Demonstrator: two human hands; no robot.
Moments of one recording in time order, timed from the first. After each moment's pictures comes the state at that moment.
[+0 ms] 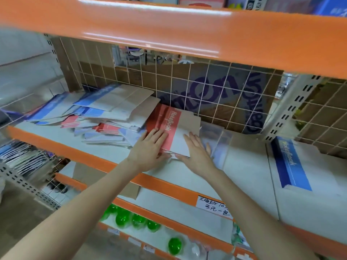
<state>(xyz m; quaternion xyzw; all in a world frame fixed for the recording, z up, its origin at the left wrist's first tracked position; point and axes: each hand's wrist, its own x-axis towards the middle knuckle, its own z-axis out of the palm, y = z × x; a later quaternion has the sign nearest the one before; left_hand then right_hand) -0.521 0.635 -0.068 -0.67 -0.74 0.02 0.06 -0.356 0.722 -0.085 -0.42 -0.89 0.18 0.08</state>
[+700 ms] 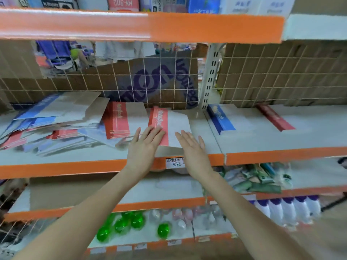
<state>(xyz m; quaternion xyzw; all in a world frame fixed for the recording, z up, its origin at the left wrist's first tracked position) -0.414 0.564 -0.040 -0.77 -0.61 -0.14 0.14 -0.243 0.593 -0.071 -0.53 -0.83 0.04 0.18</state>
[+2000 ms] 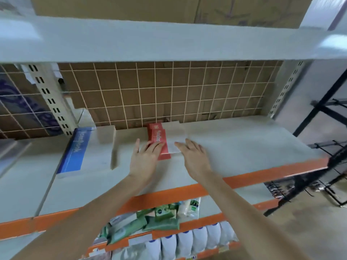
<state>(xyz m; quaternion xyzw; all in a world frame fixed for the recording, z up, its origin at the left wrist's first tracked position) 0.075 0.770 -0.071 -0.79 -0.60 -0.07 0.10 0.248 0.777 -0.071 -0.61 -0.78 0.04 0.10</state>
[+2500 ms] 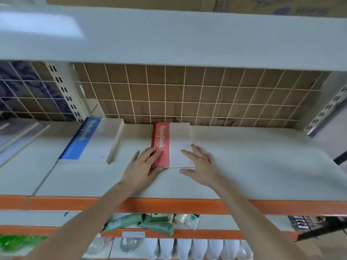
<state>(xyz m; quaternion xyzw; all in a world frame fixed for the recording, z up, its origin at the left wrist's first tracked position) 0.078 0.777 -0.109 -0.75 -0.65 -0.07 -0.03 0.301 0.833 -0.103 -0.51 -0.81 0.27 0.09</state>
